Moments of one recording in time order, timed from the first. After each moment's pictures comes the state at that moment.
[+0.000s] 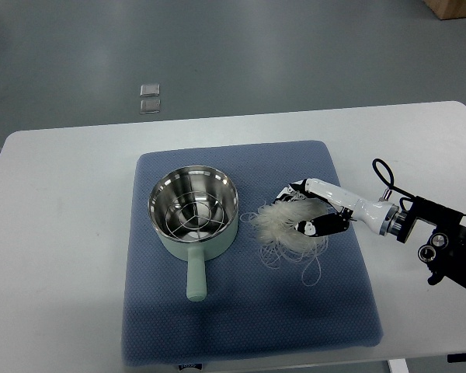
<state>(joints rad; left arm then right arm) 0.00 0.00 -0.02 -0.11 0.02 0.02 0.06 0.45 -0.45 0.69 1.17 -1.38 0.13 0.49</state>
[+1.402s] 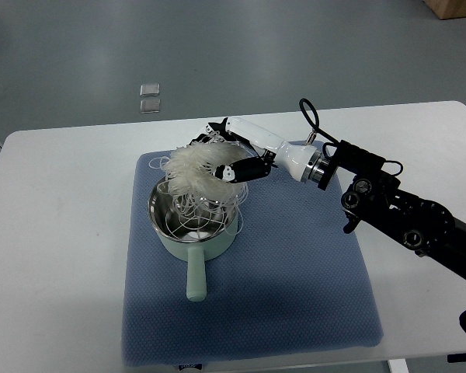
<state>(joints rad) 0.00 0.00 -0.02 -0.11 0.02 0.02 0.06 0.72 -0.16 0.68 1.08 -1.32 0.14 0.44</state>
